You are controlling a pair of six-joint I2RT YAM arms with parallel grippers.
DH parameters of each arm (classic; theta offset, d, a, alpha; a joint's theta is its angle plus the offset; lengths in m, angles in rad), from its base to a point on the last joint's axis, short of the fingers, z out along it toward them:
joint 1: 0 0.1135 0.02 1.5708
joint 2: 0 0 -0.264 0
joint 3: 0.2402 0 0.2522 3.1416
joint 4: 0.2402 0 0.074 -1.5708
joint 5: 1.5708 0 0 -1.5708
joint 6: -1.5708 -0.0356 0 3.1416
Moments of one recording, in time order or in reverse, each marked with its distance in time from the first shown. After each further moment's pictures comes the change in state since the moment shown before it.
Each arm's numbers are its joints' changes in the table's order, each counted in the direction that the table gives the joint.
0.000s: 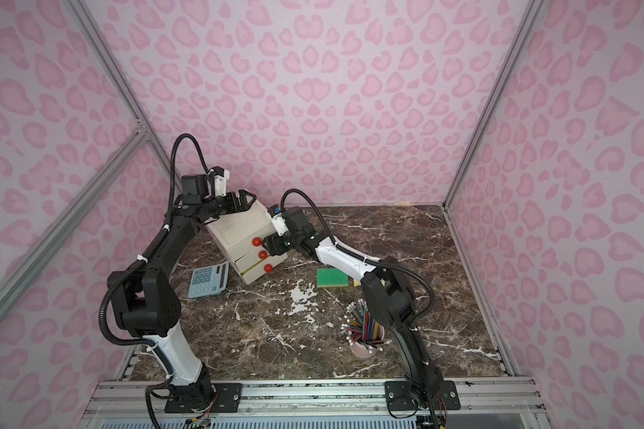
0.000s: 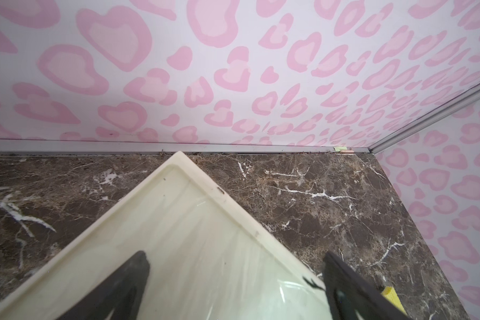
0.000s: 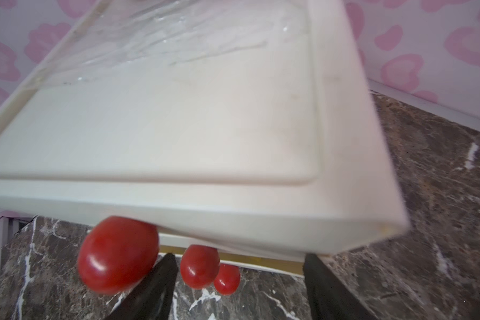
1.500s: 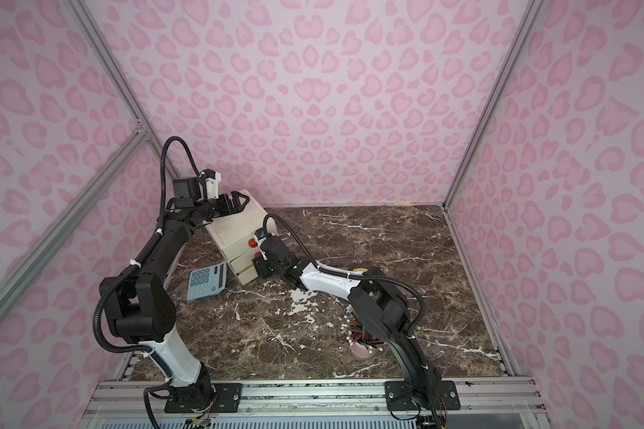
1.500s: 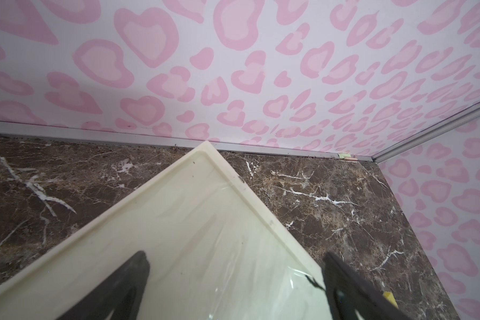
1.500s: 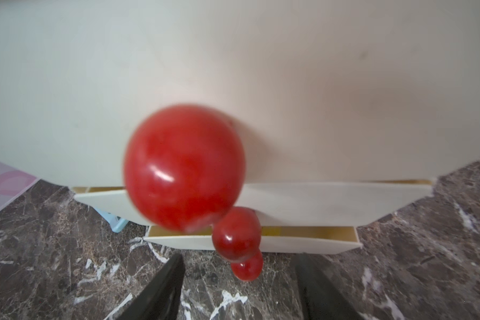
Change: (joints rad) left arm 0.036 0.053 -0.063 -0.016 -0.002 0.035; right arm 0.173 0.016 -0.204 -0.190 0.348 -0.080
